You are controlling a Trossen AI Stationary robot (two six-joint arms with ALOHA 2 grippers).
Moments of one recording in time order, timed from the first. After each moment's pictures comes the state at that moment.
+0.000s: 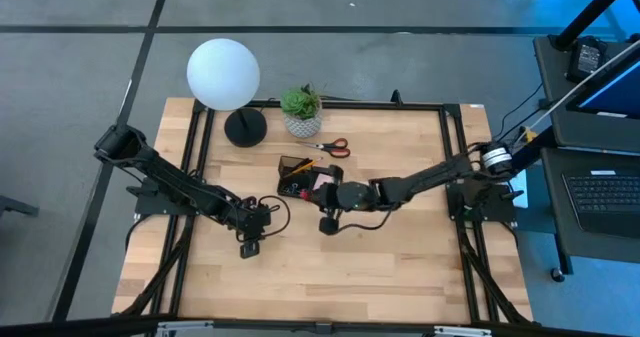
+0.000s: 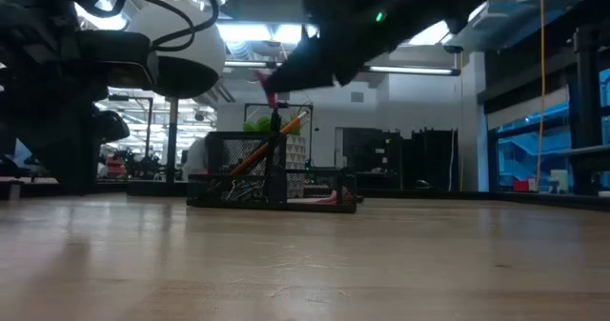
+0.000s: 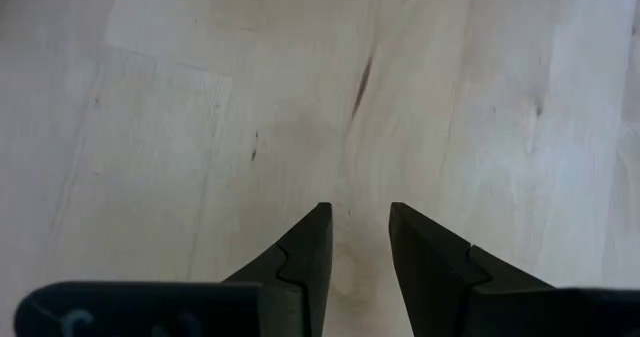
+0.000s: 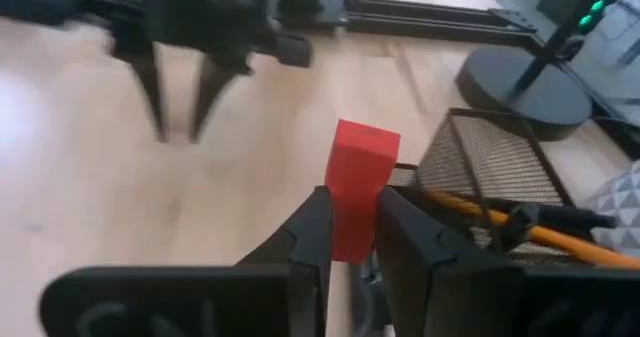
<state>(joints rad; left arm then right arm) -0.43 1.36 0.58 -0.29 -0.06 -0.69 0.18 1.80 1.05 0.30 0.34 0.00</state>
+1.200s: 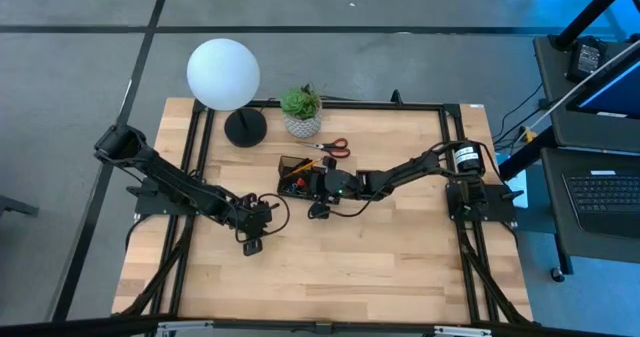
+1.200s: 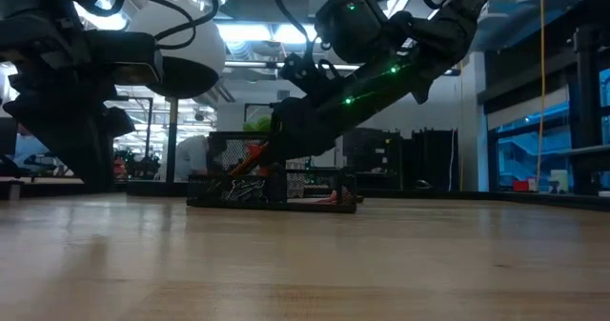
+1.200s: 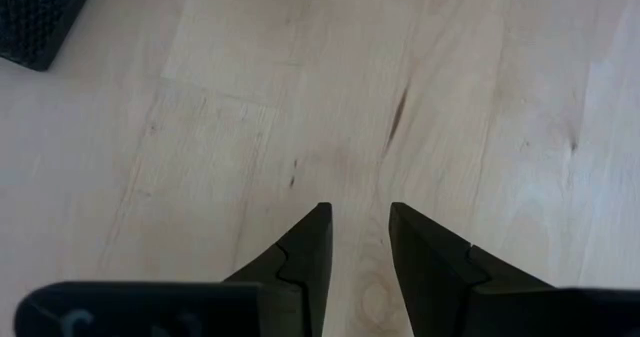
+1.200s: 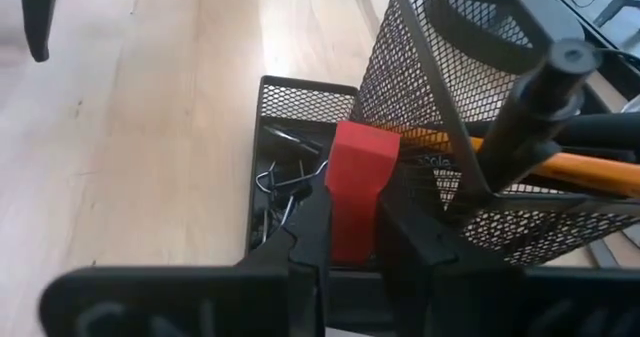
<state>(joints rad) -0.43 1.36 0.58 -0.28 -0.16 -0.69 0.03 2.02 1.05 0.45 0.28 -0.06</state>
